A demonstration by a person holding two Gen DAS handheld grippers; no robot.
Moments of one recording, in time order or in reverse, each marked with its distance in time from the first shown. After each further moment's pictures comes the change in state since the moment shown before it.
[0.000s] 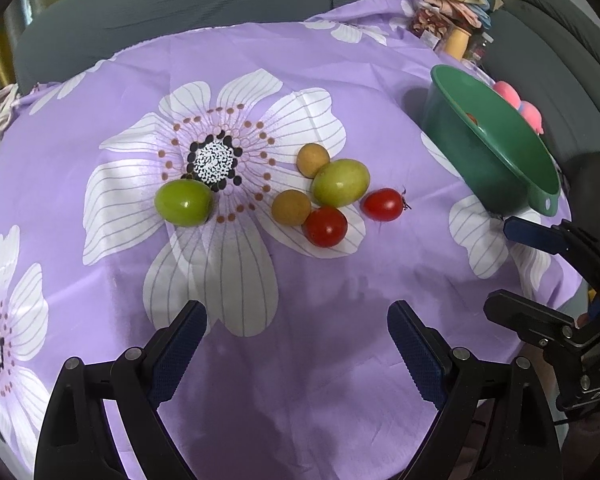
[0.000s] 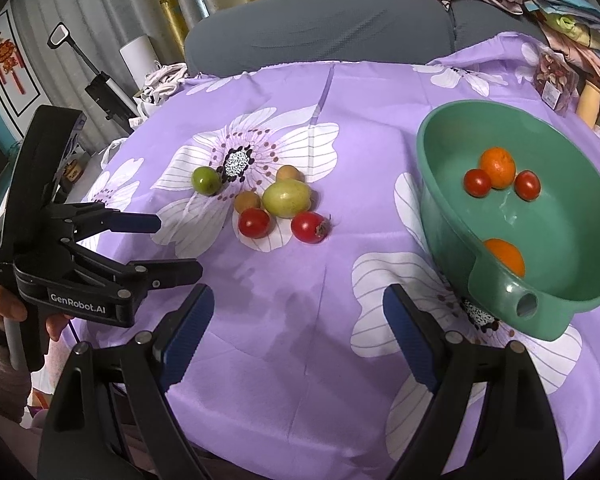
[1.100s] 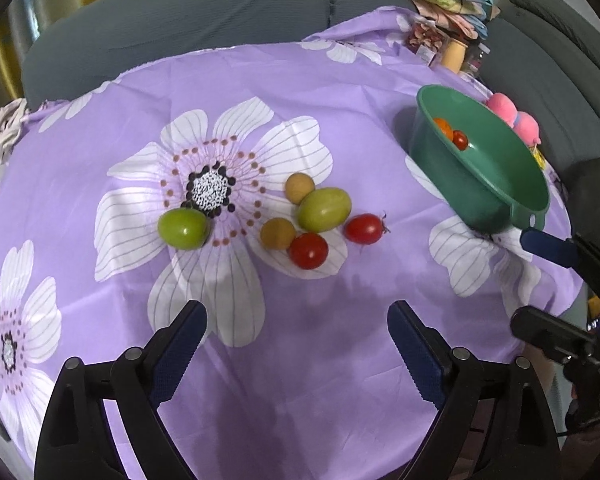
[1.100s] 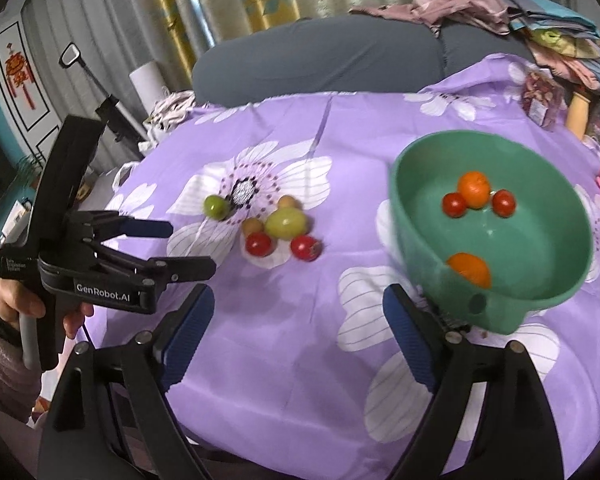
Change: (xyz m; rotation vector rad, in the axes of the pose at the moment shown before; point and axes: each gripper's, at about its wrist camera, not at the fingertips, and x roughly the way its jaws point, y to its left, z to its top) left arm -0.016 -0.017 0.008 0.004 -0.047 0.029; right arm -0.036 -0.005 -0.005 -0.001 -0.095 0.022
